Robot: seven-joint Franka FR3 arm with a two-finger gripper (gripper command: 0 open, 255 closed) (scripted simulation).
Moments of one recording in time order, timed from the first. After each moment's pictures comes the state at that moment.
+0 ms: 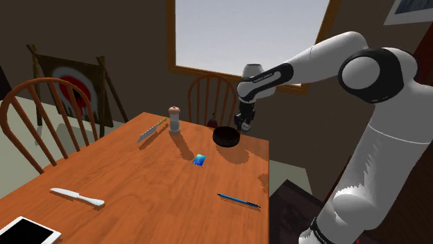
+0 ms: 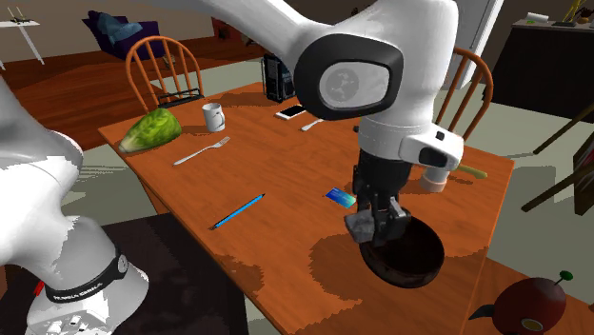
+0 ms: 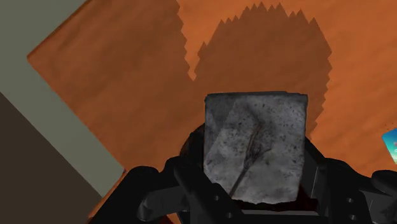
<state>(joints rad) -0.02 0.07 -0.24 -2.10 -0.05 2.18 -0.14</state>
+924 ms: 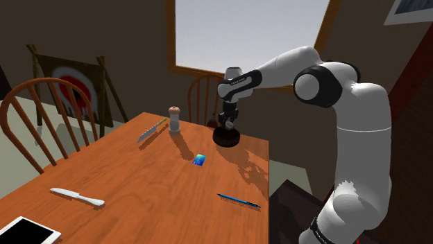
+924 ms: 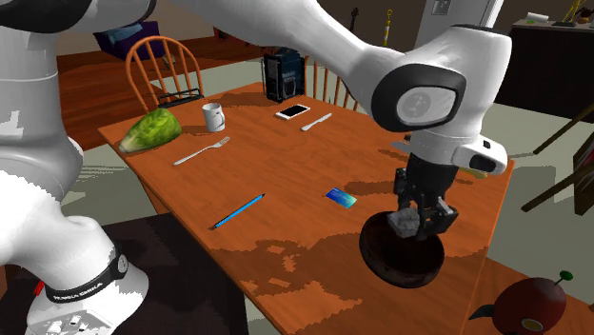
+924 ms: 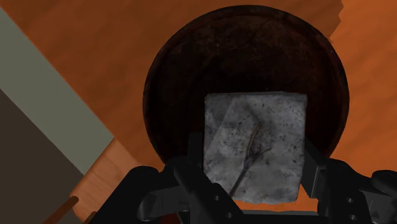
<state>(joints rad) -0.02 0.41 -0.20 -1.73 0.03 2.13 -0.13</state>
